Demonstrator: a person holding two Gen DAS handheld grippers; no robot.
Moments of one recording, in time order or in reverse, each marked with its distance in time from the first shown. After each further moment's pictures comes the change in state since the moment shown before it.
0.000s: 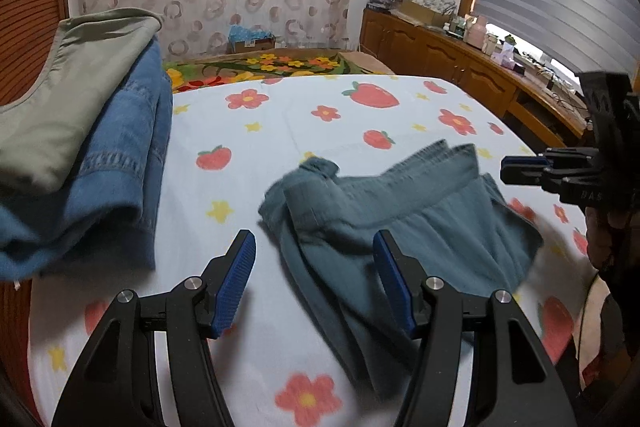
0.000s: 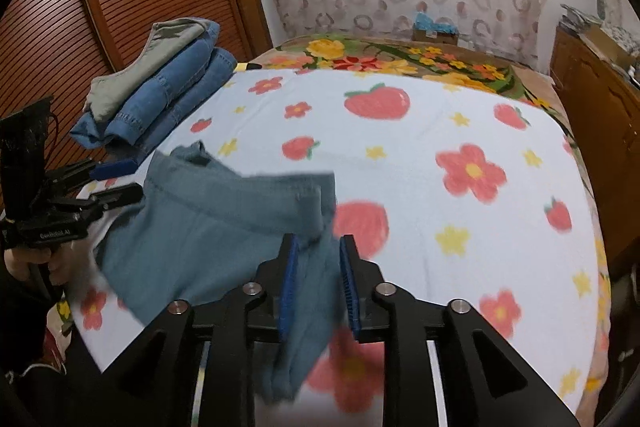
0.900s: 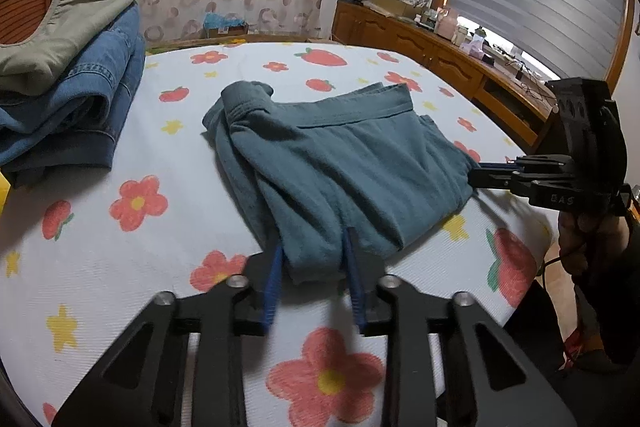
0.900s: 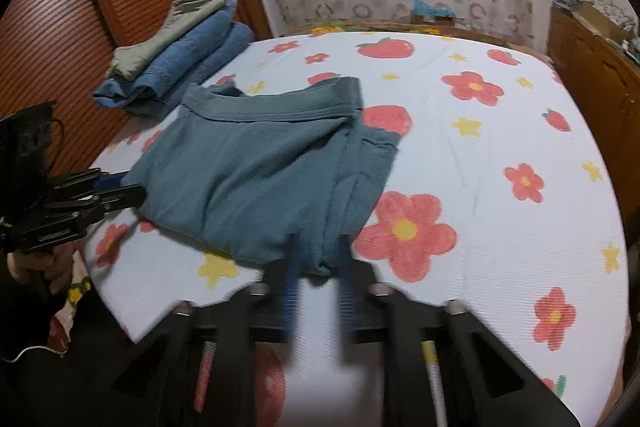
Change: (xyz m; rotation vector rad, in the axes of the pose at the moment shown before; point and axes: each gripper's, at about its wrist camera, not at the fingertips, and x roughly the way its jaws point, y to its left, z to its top) left arm -0.019 -0.031 -0.055 -0.009 0.023 -0.107; right arm -0.031 0.020 -0.064 0.040 0.002 0.038
